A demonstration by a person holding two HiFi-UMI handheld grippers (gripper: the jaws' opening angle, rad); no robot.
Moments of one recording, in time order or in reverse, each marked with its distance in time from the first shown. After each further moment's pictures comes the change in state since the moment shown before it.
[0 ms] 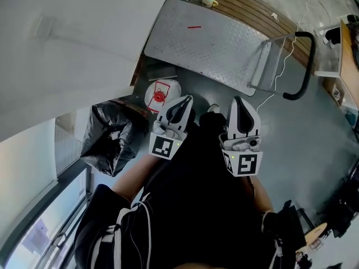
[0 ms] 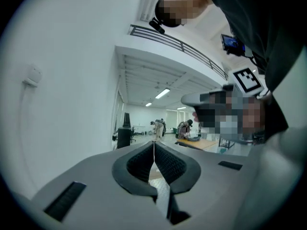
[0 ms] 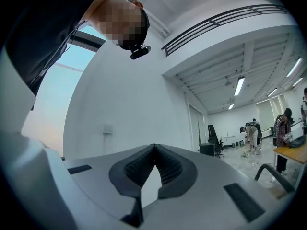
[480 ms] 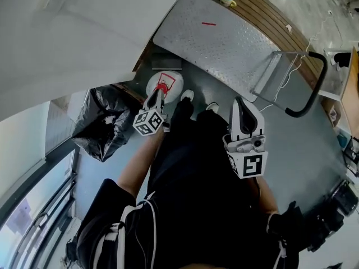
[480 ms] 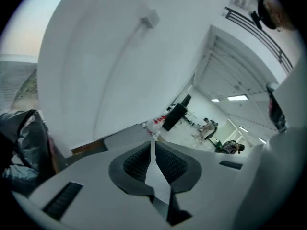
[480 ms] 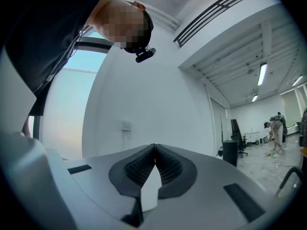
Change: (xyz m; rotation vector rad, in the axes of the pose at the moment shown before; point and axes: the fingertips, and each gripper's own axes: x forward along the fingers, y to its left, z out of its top) left arm -0.085 0.134 -0.222 -0.776 0.216 0.607; right arm 0.039 0.031 -0.007 -0.010 0.036 0.272
